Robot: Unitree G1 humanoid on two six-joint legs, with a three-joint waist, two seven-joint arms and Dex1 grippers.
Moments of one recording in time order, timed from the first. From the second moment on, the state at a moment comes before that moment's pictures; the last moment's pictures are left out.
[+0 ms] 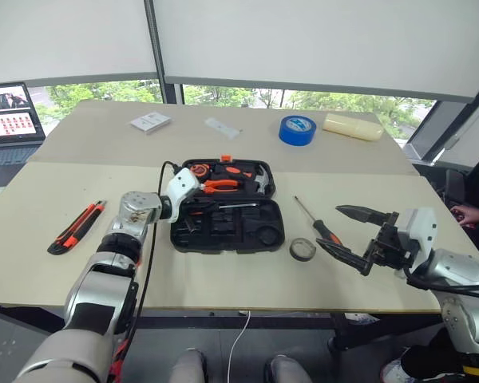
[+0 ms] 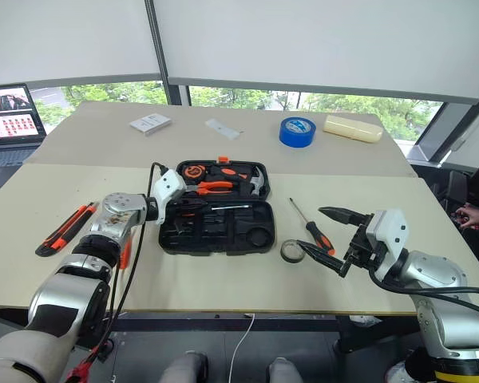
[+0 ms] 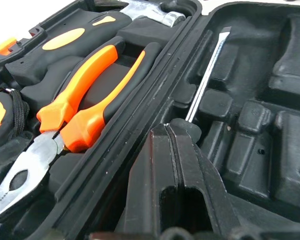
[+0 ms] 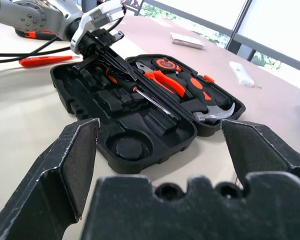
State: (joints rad) left arm -0.97 0.42 -0.11 1.03 0.02 -0.12 -1.01; right arm -0.06 -0.70 -0.23 -0.26 0.53 0.12 0.94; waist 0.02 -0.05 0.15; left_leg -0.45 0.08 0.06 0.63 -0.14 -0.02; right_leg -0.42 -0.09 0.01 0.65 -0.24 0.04
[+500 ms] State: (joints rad) left arm -0.97 0.41 -0.15 1.04 0.08 -0.17 -1.00; right arm 0.03 -0.69 -0.24 -0.27 0.52 0.14 0.88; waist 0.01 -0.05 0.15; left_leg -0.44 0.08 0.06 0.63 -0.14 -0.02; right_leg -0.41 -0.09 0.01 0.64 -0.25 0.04
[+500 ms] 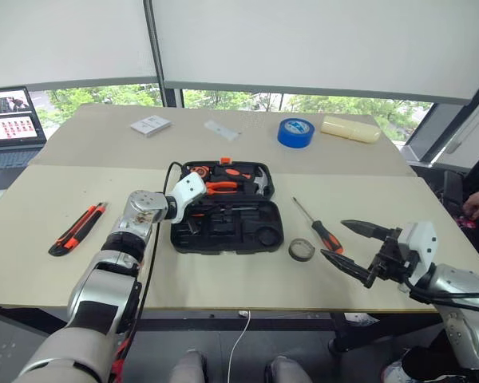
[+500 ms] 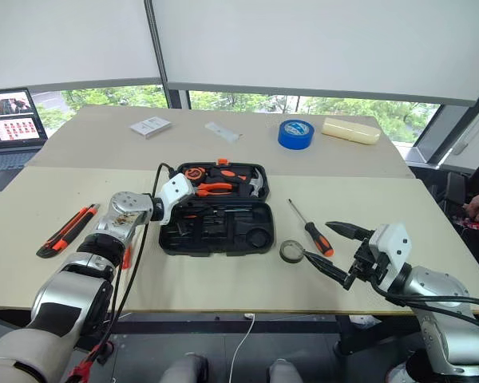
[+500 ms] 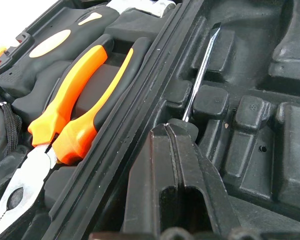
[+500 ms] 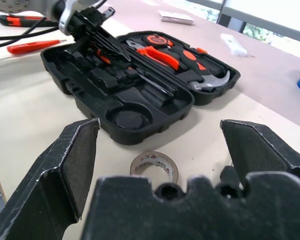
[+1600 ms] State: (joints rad) left arm -0.18 0.73 0.26 0.10 -0.54 0.03 -1.42; right arm -0.30 -0.85 -0.07 -0.25 0.47 0.93 0.56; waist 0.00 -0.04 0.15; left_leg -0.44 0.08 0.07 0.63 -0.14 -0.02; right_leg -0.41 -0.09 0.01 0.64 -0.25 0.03
